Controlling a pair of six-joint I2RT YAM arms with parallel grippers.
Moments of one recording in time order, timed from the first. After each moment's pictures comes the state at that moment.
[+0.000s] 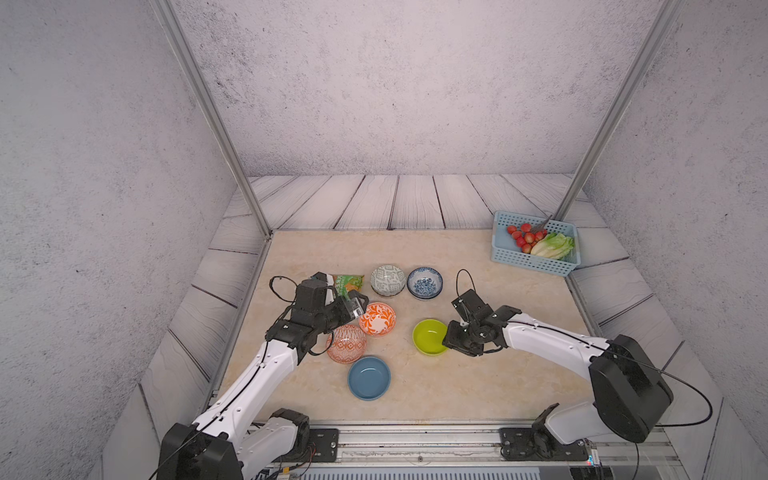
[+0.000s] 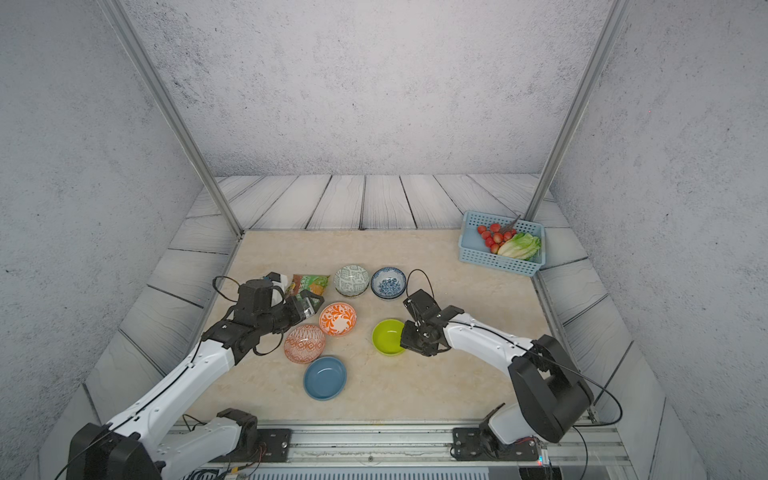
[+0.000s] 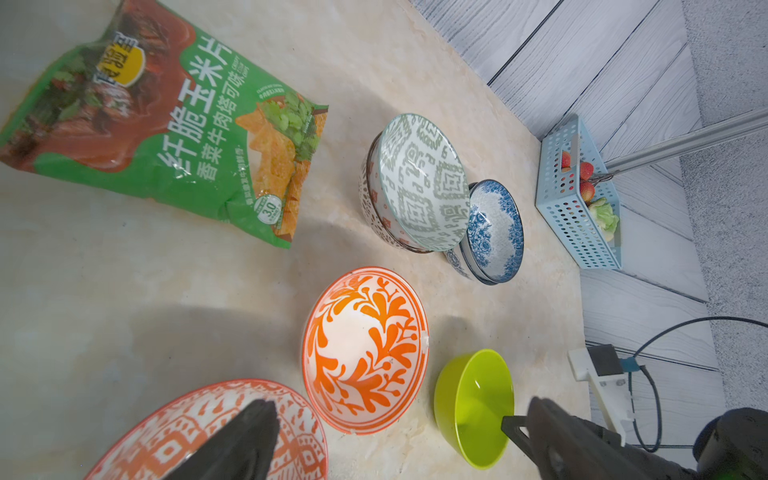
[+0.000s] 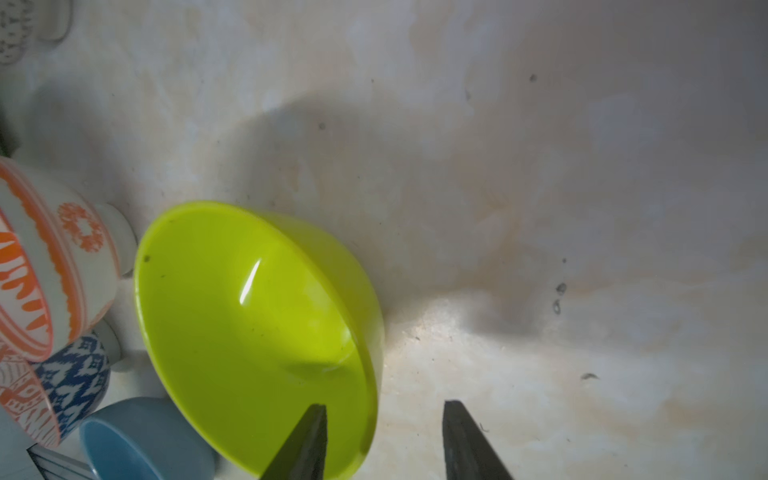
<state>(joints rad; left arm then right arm) -0.30 1.05 0.70 -0.32 0.27 -0.74 0.66 1.47 0.84 -0.57 -0.15 0.89</state>
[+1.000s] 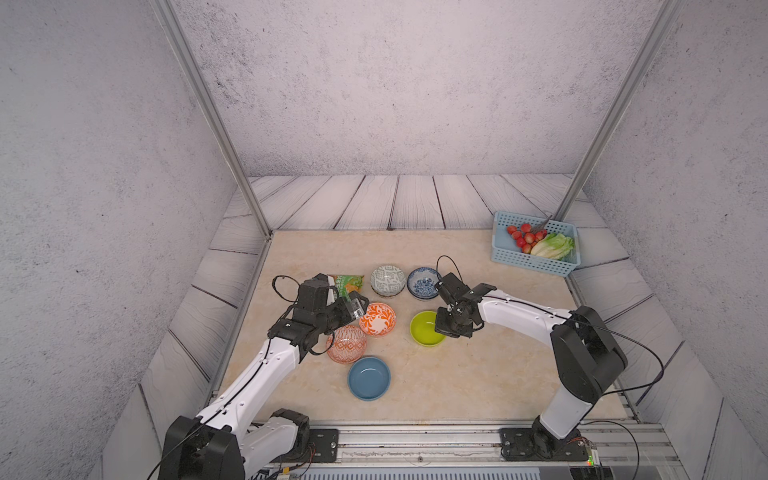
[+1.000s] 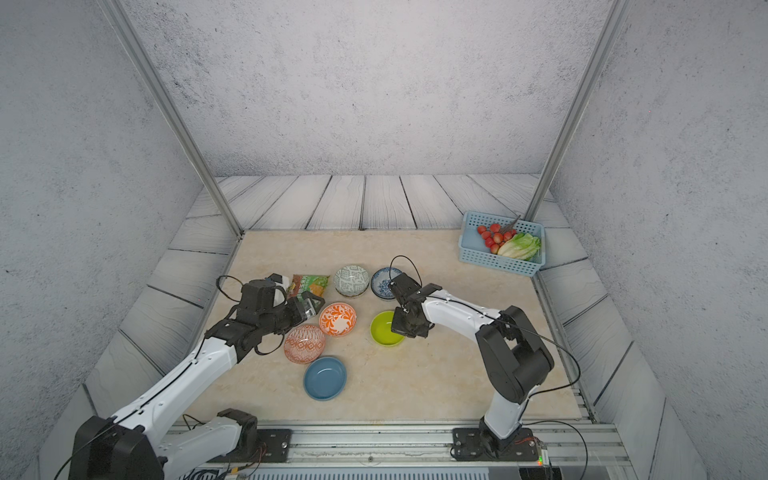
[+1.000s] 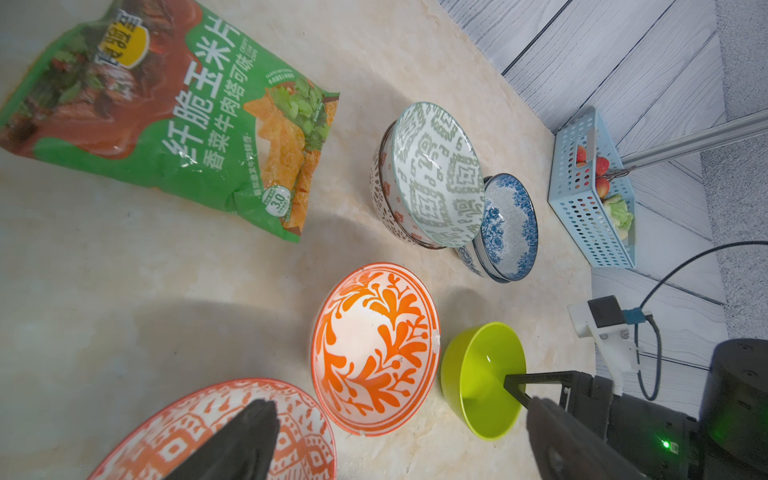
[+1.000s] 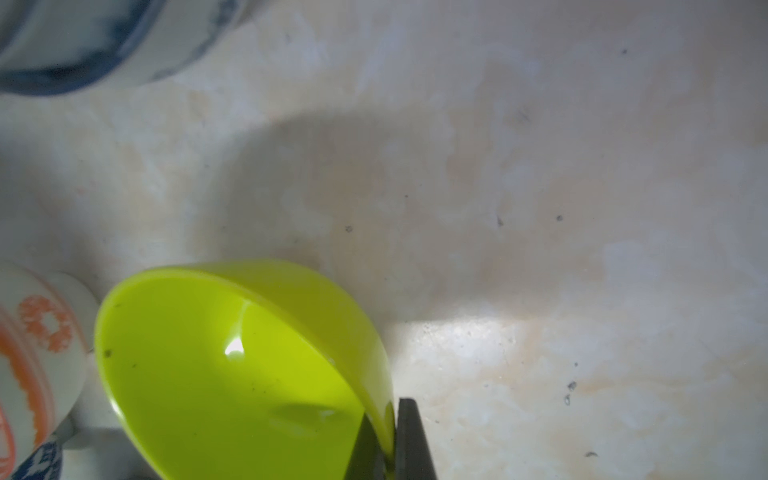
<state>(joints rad) -0.30 1.08 0.70 -0.32 0.27 -0.74 0.64 1.73 1.14 -0.73 -0.05 0.82</state>
